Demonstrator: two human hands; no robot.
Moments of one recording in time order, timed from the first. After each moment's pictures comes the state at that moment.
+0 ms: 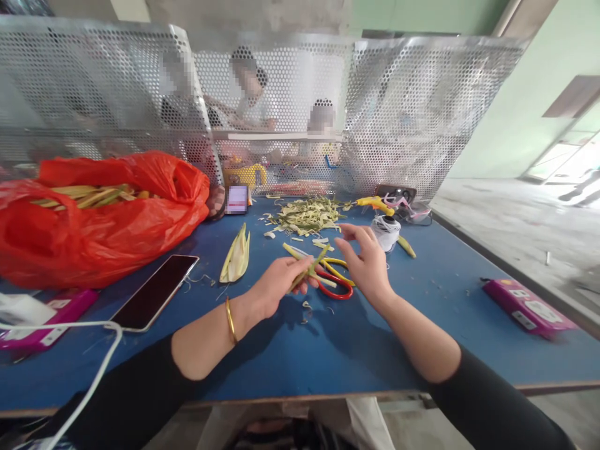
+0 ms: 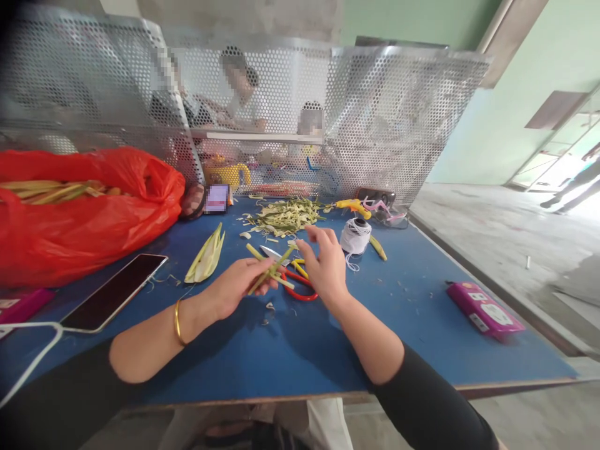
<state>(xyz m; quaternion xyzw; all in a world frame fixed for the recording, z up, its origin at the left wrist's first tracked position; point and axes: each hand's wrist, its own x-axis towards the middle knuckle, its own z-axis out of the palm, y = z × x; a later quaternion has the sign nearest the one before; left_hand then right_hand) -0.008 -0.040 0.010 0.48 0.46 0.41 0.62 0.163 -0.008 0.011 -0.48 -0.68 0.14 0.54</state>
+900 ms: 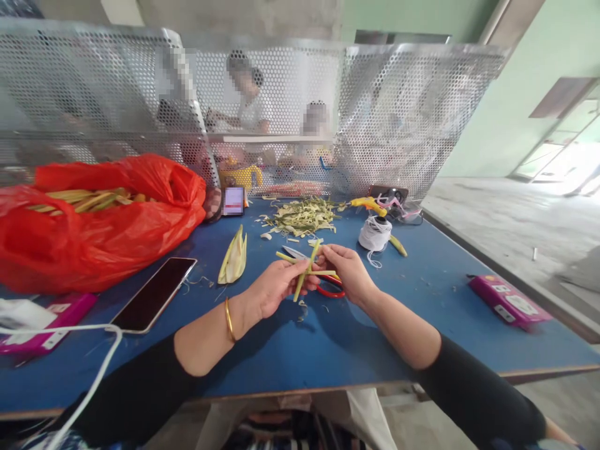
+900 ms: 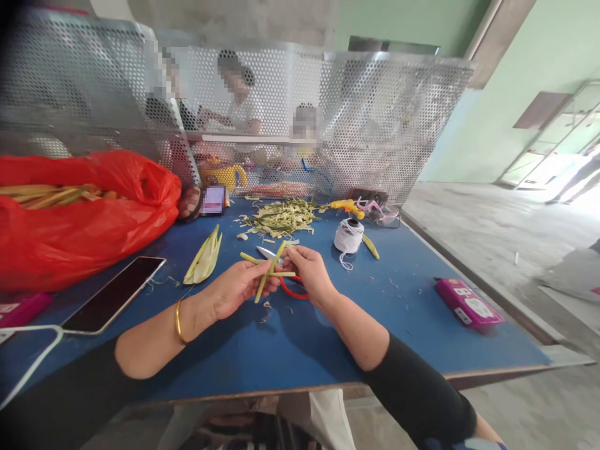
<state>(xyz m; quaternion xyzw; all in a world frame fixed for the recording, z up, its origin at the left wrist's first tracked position) -0.011 -0.040 0.010 0.41 0.41 0.41 0.70 0.146 -0.014 0.007 -0.42 -0.47 0.58 0.51</state>
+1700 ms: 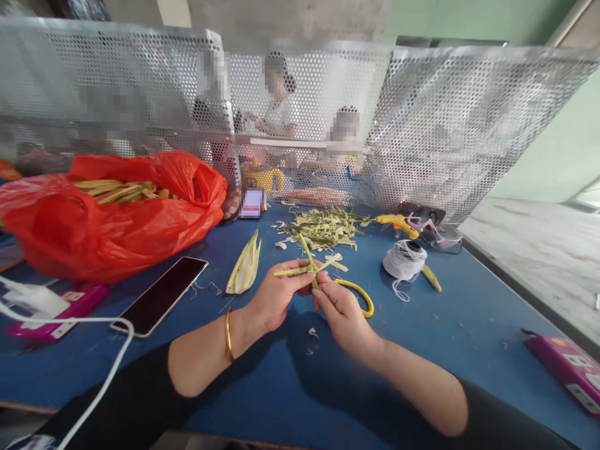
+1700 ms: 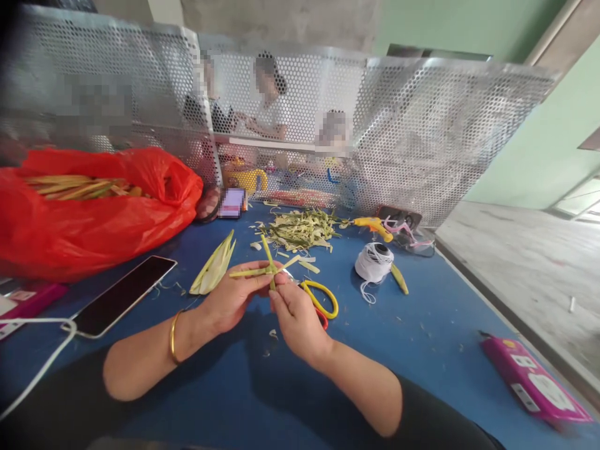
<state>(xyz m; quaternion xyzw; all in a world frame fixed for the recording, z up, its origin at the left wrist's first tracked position) -0.013 -0.029 0.015 0.33 0.37 0.57 0.66 0.125 -0.025 -0.003 -0.34 -0.77 0.36 0.40</state>
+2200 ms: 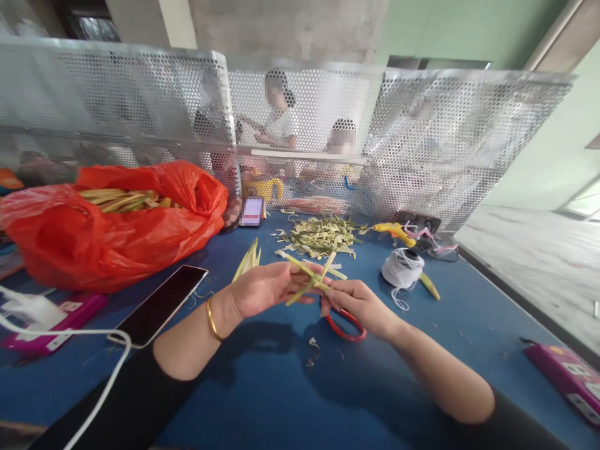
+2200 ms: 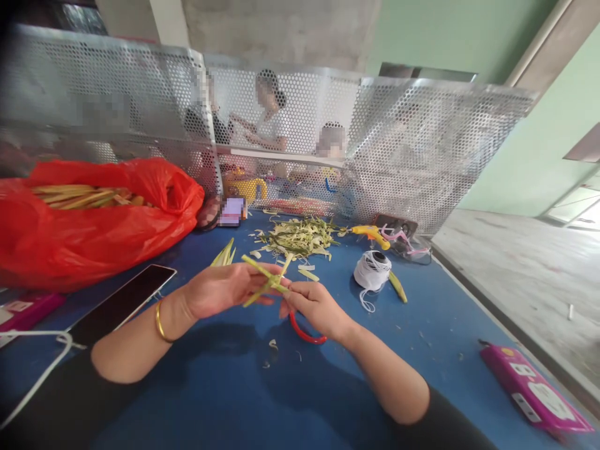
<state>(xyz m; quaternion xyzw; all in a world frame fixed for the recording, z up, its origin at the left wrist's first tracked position) -0.056 -0.013 0.029 0.45 0.25 0.39 0.76 0.154 0.002 0.029 -0.35 -0.75 0.51 0.25</state>
